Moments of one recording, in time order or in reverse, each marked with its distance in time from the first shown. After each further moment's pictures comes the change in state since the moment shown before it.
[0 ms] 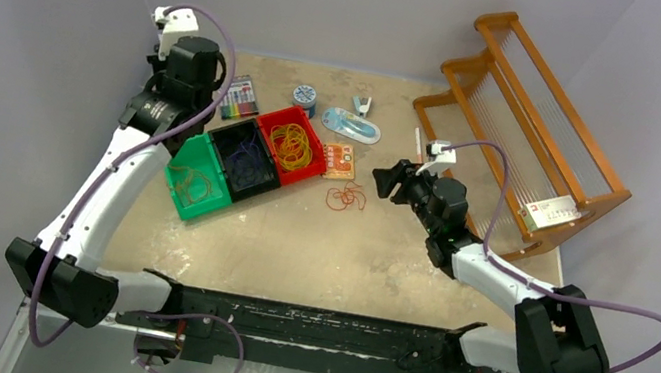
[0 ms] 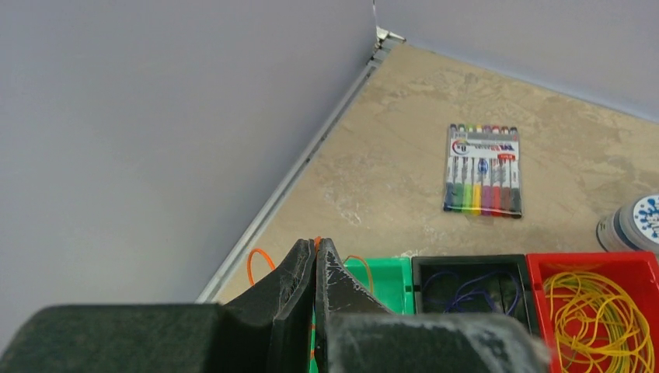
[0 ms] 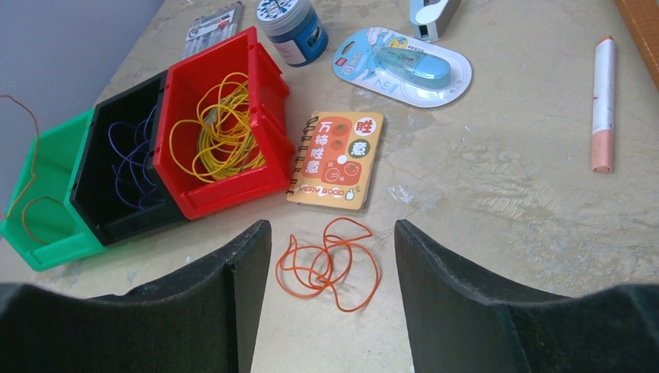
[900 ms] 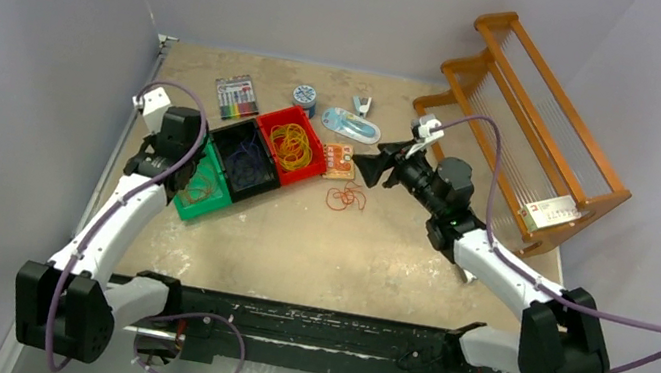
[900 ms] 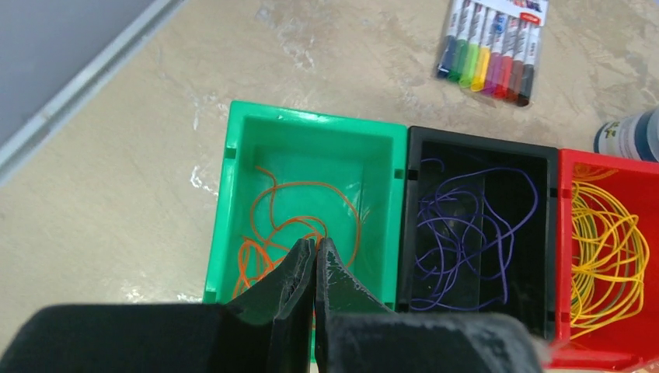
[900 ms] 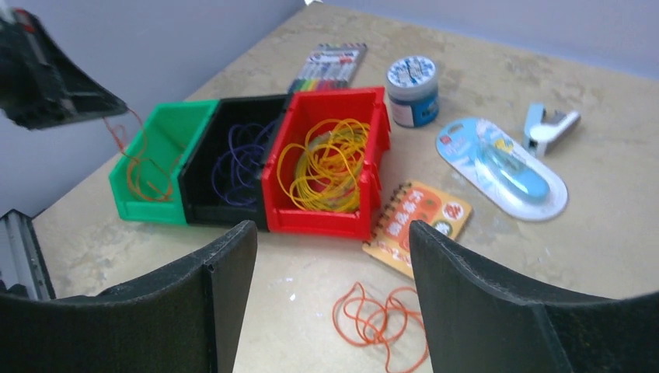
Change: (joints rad) left arm 0.142 -0.179 -0.590 0.149 0.333 -0.438; right arm 0.014 -0.003 0.152 -0.026 -0.271 -0.132
